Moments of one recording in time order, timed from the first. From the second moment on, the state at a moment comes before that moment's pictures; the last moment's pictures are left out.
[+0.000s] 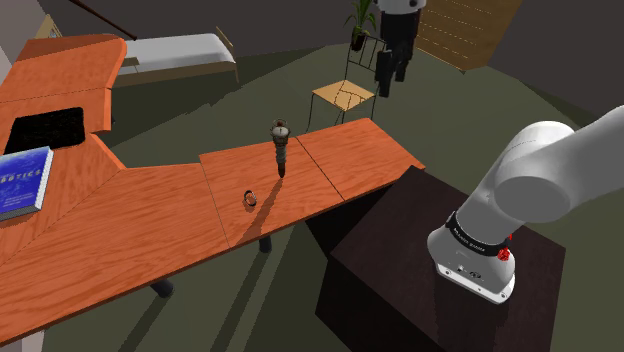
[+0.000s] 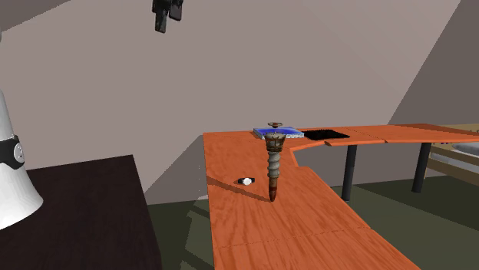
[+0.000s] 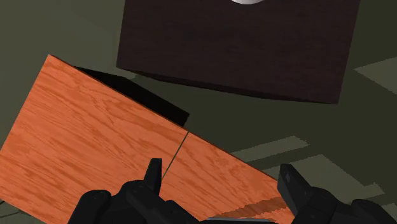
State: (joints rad) arm 0.03 -0.58 -0.05 -2.40 -0.10 1.66 -0.10
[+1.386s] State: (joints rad) arm 0.06 0.24 -0.03 -1.90 -0.06 1.97 -0.03
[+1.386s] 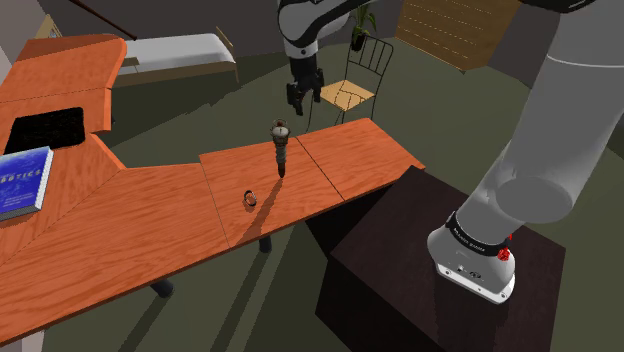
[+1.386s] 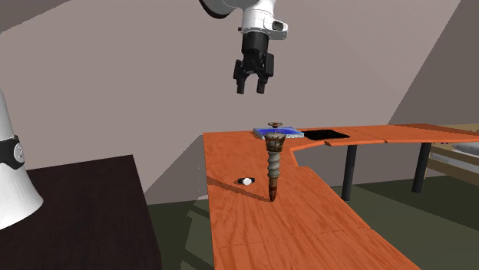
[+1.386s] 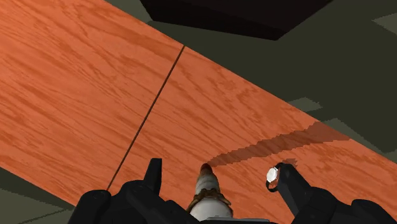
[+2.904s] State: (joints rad) arm 0.07 0.81 -0.02 -1.31 -0.05 1.95 -0.02
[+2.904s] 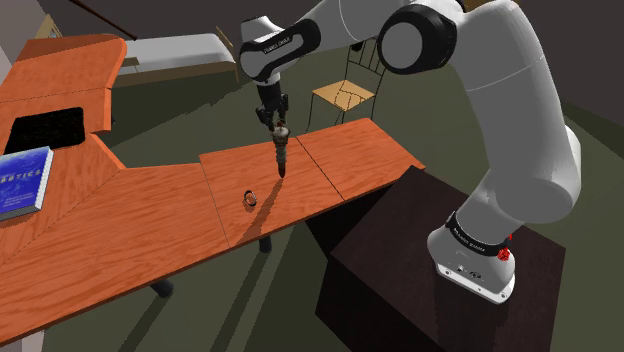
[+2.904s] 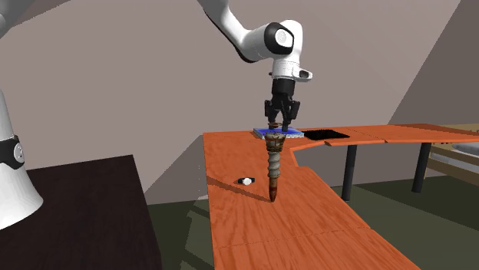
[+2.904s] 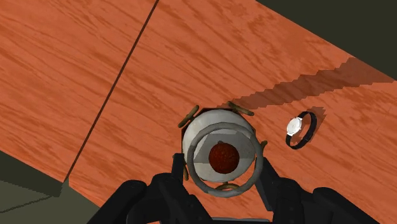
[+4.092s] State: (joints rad) arm 0.07 0.75 -0.02 -1.28 -0.05 1.86 -0.02
